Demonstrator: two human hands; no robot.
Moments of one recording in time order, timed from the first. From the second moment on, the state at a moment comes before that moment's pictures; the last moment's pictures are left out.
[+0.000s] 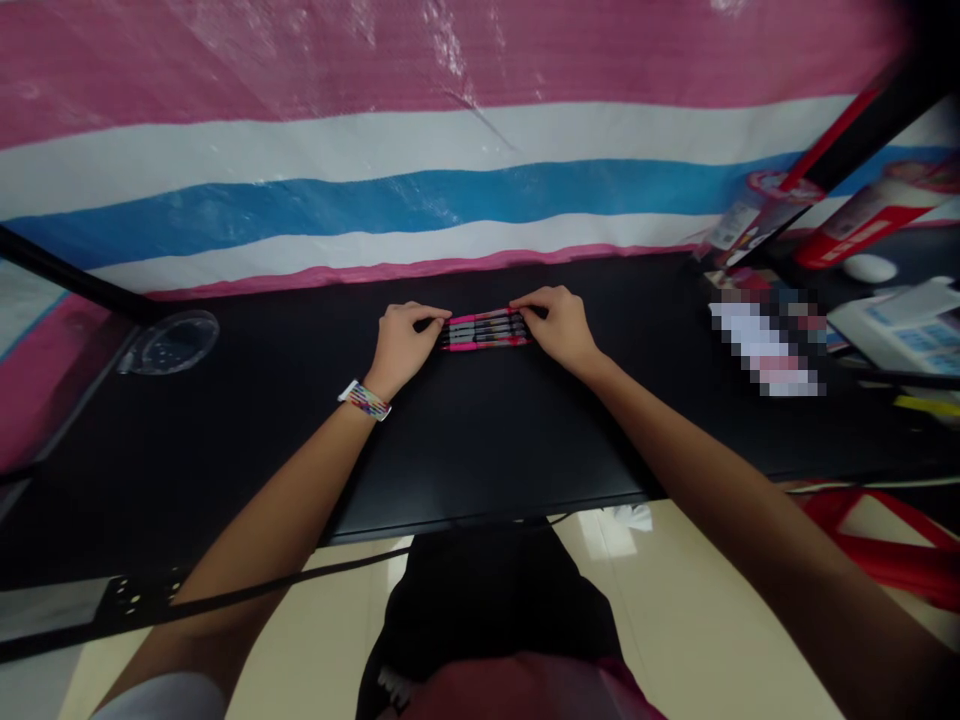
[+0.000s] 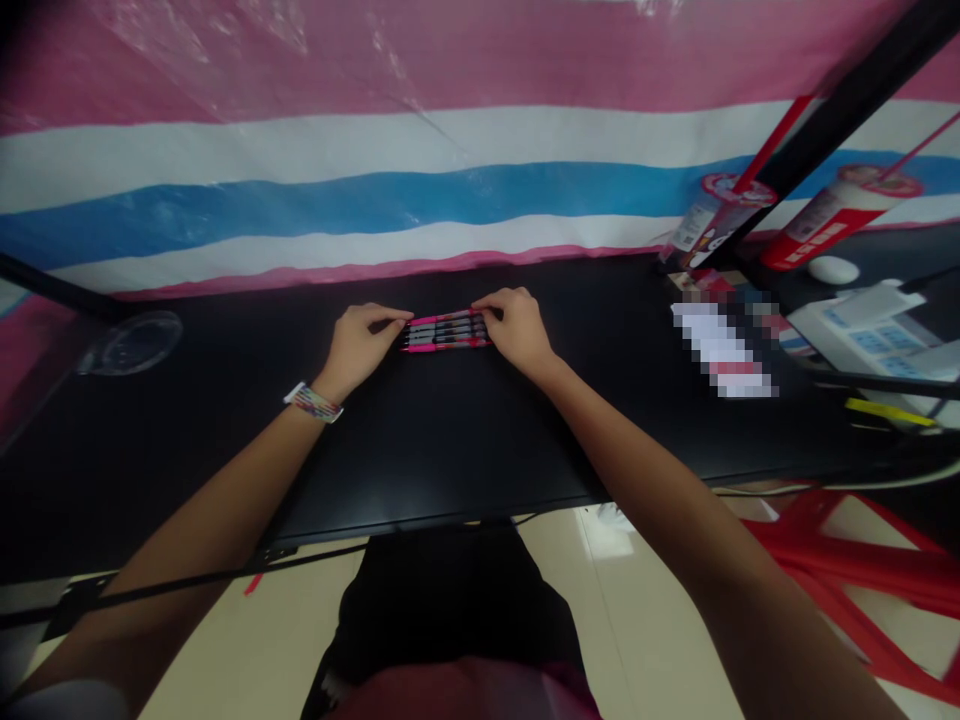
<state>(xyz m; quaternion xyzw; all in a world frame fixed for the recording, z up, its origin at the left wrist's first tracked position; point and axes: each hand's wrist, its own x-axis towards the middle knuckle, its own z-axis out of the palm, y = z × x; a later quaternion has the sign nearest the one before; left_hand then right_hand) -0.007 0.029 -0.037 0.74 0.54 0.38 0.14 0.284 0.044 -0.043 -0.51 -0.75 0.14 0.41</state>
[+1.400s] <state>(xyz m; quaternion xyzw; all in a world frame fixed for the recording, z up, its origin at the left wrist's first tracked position) -0.004 0.021 -0.033 0.74 0.54 0.39 0.13 0.268 0.005 -0.016 -0.34 -0.88 0.10 0.30</state>
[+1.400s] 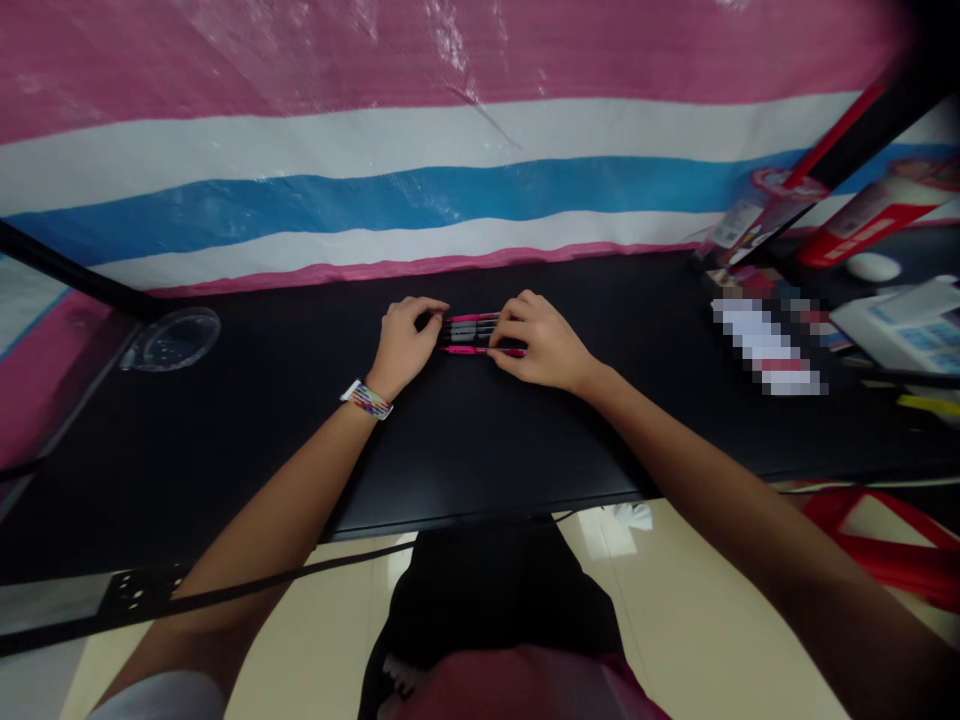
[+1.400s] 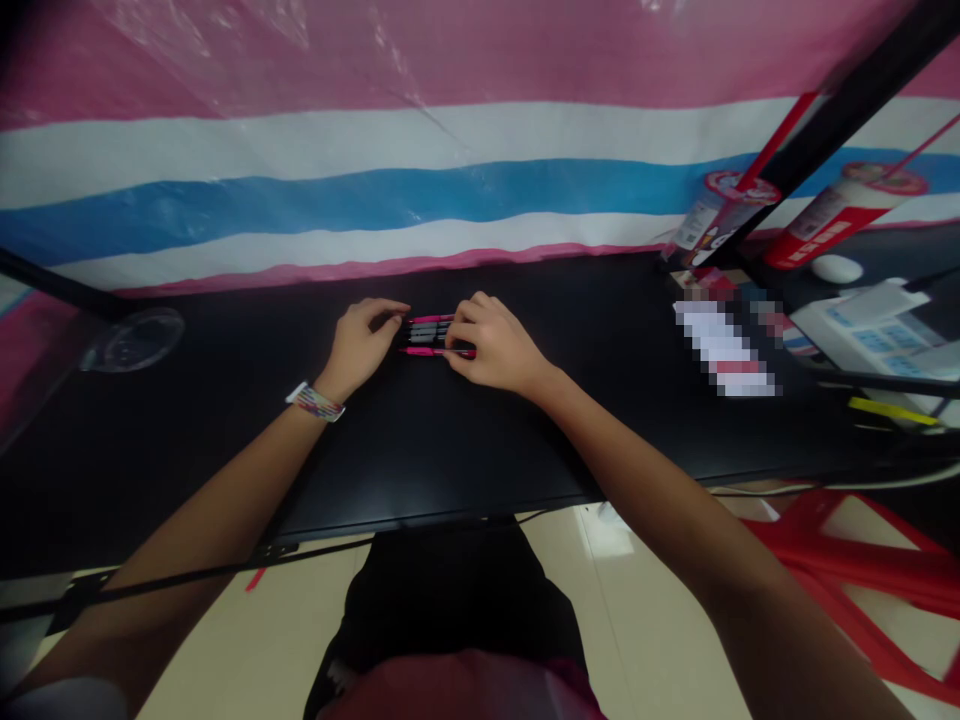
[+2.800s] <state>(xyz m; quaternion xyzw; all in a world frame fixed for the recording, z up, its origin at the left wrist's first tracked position) 0.007 0.011 -0.017 0.69 0.44 0.52 0.24 0.279 0.029 -0.023 -0.40 -0.57 0.49 0.53</state>
